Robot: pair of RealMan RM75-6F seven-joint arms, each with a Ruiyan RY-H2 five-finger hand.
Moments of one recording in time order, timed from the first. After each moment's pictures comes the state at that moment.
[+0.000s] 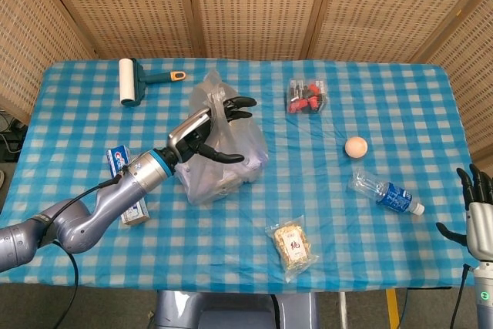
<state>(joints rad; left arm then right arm) -0.94 -1.20 -0.51 -1.74 1.19 0.57 -1.16 0.07 -1.12 0.16 -1.63 -1.32 1.48 -0.13</state>
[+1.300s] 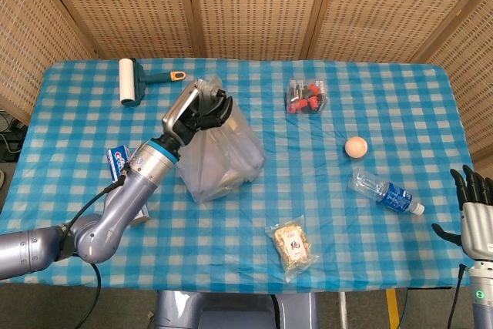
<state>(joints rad) -0.99 -1.23 -0.60 -1.87 0.75 0.87 -0.75 0.08 -1.13 0.15 -1.63 -1.32 1.46 -0.14</state>
